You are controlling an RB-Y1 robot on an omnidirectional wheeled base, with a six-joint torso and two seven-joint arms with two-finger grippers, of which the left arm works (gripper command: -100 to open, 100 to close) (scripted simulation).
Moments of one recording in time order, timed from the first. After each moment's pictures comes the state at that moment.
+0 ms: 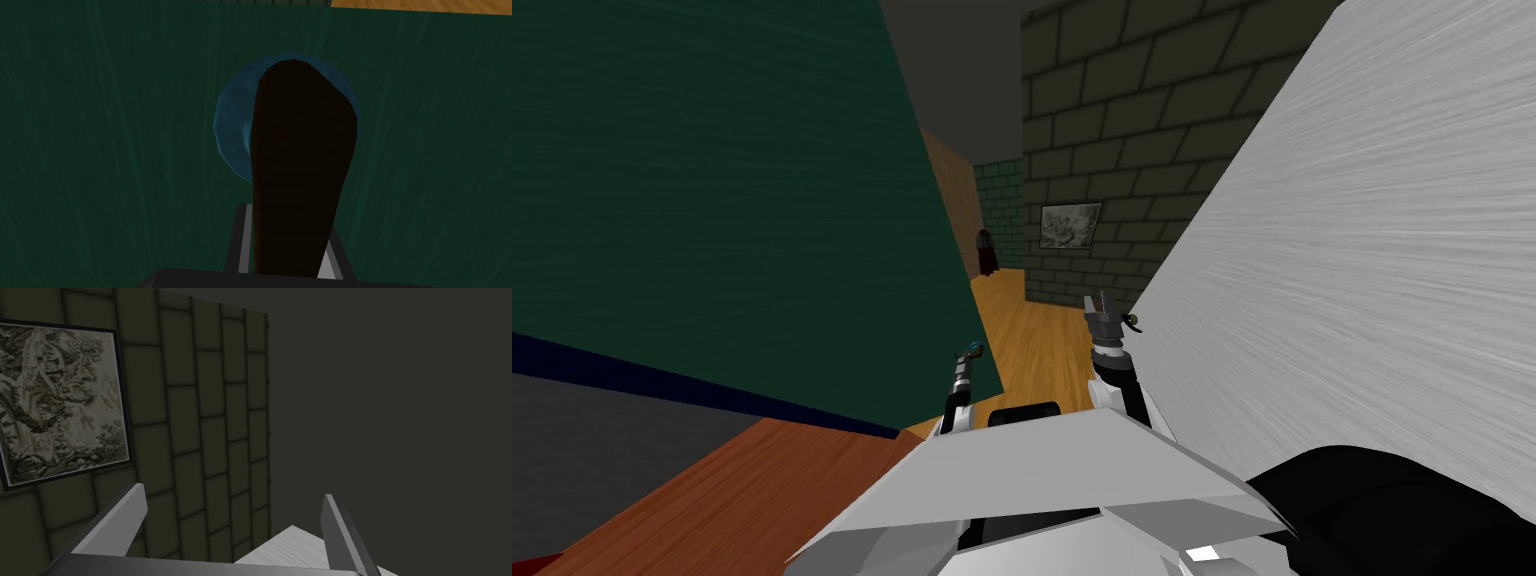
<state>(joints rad) 0.02 0.04 0.09 -0.84 0.13 -0.74 -0.06</state>
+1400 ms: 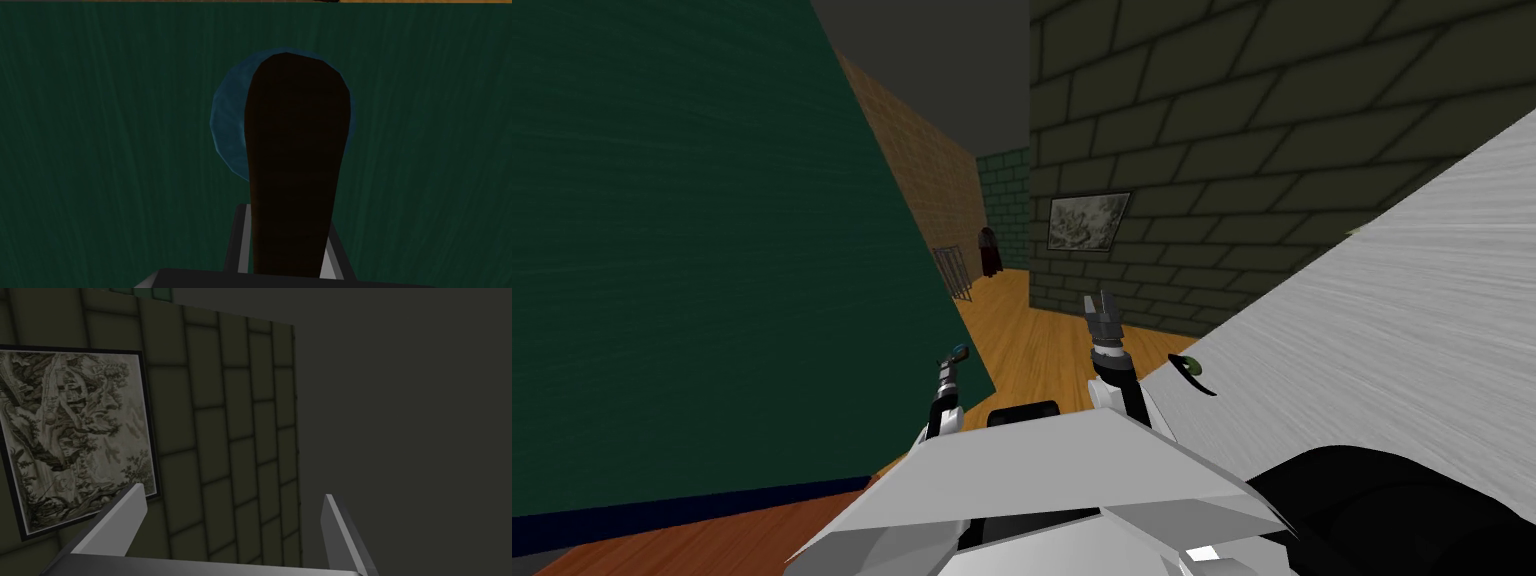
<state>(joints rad) 0.03 0.08 0.20 -0.84 0.19 -0.73 -0.09</state>
